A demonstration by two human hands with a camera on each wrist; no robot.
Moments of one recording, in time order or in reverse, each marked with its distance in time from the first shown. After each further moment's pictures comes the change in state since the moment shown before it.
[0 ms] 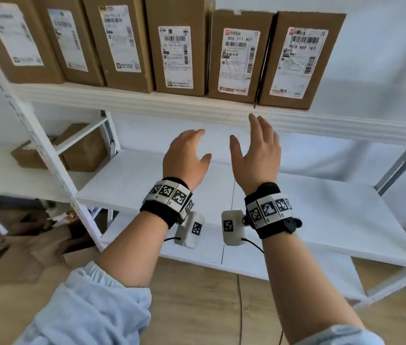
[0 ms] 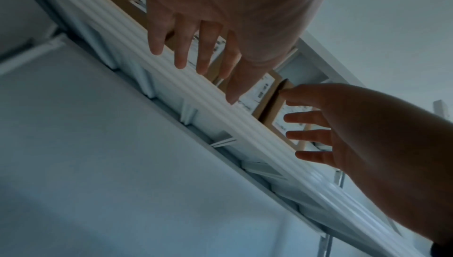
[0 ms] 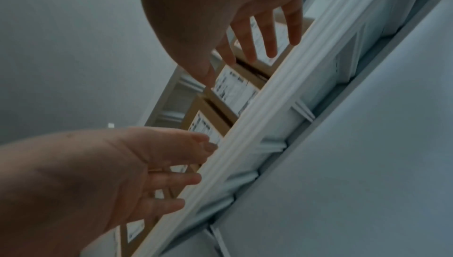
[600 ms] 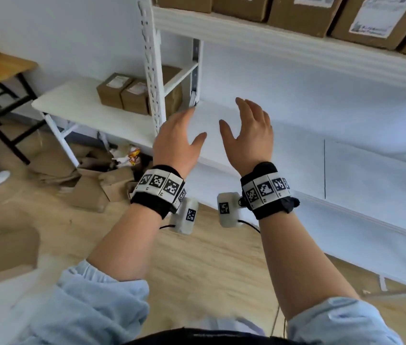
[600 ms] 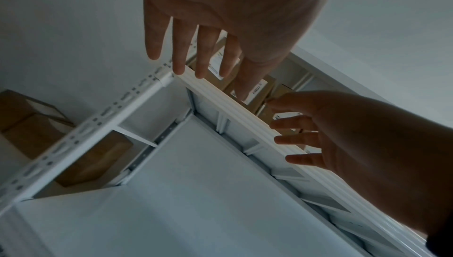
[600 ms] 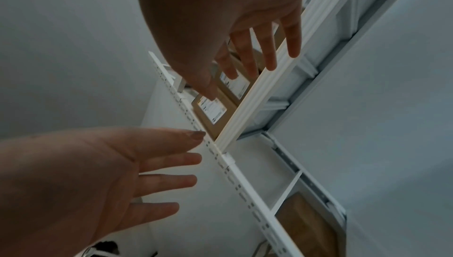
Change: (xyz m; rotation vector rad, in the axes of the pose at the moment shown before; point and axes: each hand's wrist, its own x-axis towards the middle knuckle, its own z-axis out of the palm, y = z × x) left_hand -0.101 -0.295 -0.207 0.051 0.046 -0.259; right_hand -0.135 -0.284 0.199 0.093 -0.309 -0.103
